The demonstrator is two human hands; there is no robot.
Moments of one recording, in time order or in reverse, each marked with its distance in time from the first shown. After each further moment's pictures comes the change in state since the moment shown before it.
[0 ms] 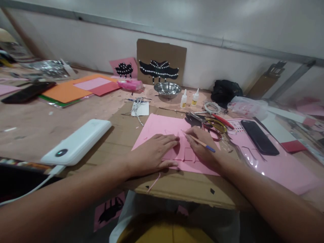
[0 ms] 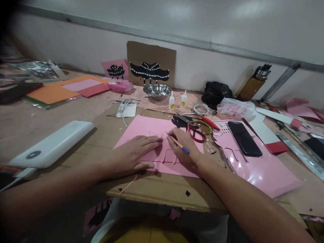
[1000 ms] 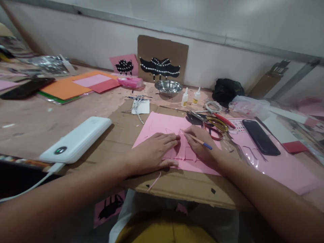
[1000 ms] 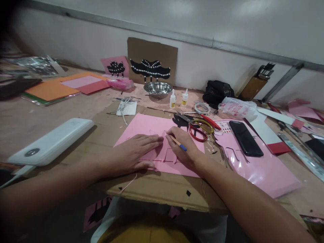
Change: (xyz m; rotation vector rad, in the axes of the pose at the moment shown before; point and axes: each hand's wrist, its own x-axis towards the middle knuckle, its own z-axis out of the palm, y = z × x) left_hand 0.001 -0.001 -0.002 0.044 -0.059 0.023; right_hand 0.005 0.011 0.011 0.044 -0.041 -0.085
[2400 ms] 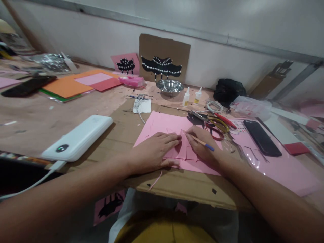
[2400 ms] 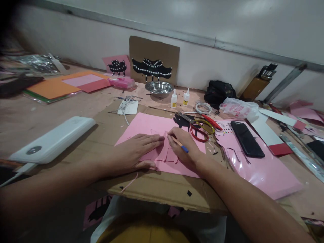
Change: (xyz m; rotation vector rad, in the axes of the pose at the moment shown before) left_hand -0.001 -0.004 0.007 -0.036 0.043 0.012; right_hand 0.003 0.009 0.006 -0.003 -0.040 -0.025
